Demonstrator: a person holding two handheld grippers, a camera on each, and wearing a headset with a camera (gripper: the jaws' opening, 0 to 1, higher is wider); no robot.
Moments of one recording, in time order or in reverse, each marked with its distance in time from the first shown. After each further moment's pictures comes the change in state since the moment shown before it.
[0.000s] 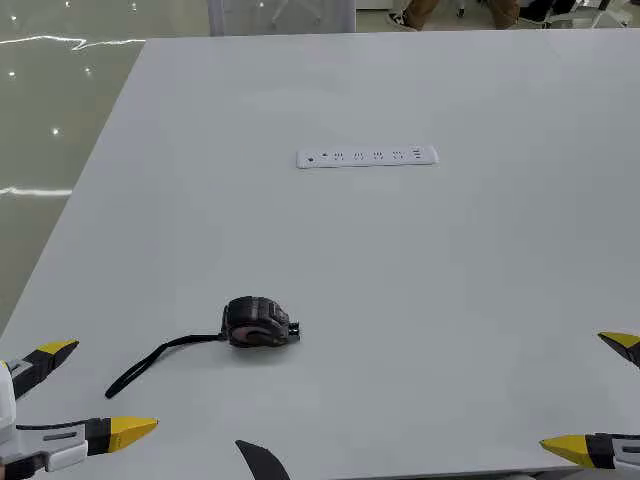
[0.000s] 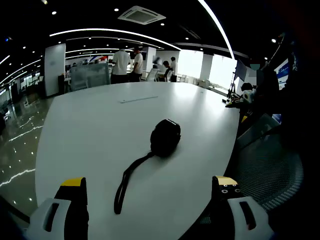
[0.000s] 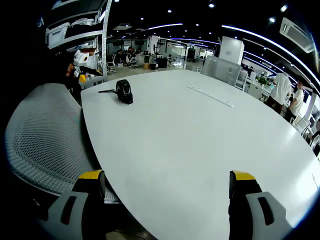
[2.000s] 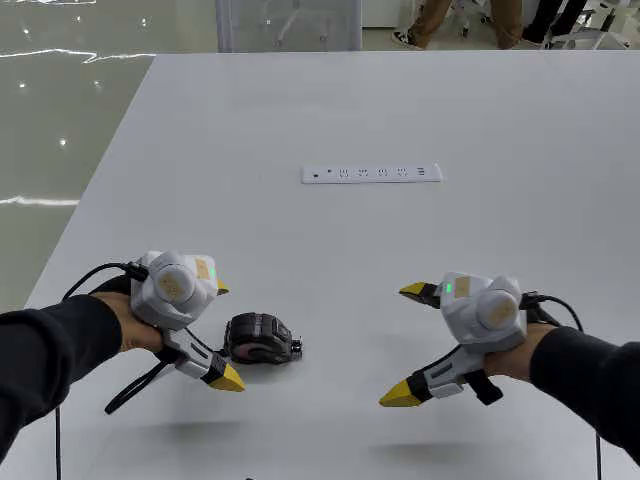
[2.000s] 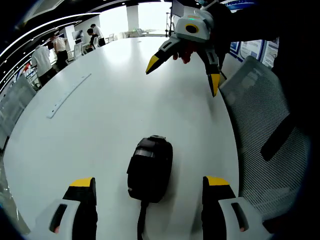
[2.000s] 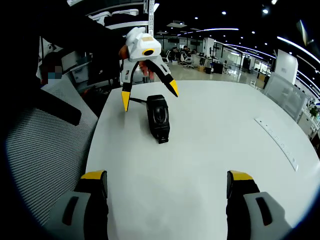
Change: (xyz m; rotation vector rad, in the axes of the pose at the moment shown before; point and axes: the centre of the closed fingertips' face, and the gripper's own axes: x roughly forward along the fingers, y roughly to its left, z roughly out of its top) left arm 0.157 -0.042 0.038 0.542 0.400 -0.382; right arm 0.190 0.083 0.128 -0.273 -0.004 0.437
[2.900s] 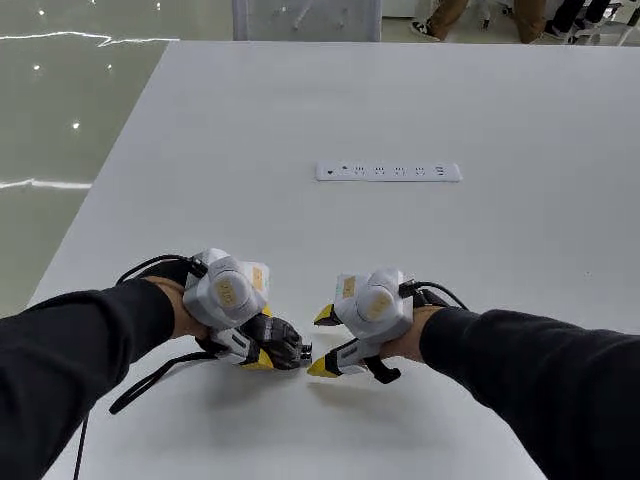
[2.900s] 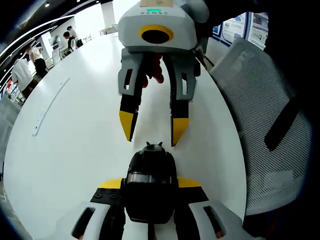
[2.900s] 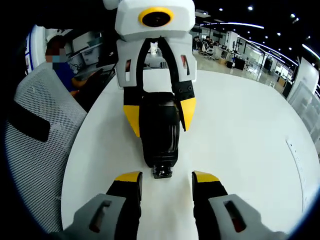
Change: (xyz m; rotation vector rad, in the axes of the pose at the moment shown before) left arm 0.027 -0.003 0.007 0.155 0.073 -0.076; right arm 0.102 0.009 0.027 -0.115 0.118 0.121
